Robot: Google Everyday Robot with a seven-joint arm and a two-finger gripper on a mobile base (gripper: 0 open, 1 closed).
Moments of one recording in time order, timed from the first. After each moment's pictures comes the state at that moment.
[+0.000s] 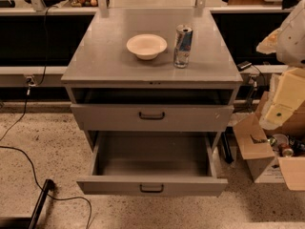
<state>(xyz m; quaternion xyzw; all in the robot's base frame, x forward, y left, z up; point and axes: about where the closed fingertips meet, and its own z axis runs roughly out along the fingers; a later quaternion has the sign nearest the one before) 0.438 -0.216 0.977 -0.60 0.78 -0.04 0.16</state>
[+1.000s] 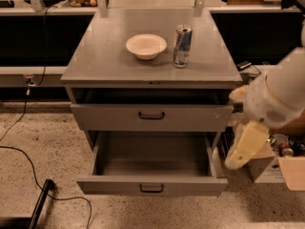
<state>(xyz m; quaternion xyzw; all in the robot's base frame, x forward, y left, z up) 0.431 -0.182 0.864 -0.59 0.78 0.05 0.19</state>
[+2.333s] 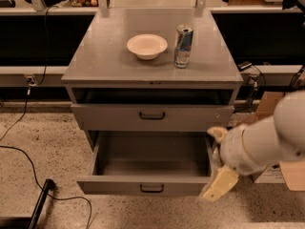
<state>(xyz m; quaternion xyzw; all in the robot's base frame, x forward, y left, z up) 0.408 -0.145 0.760 -0.58 0.77 0.11 0.25</state>
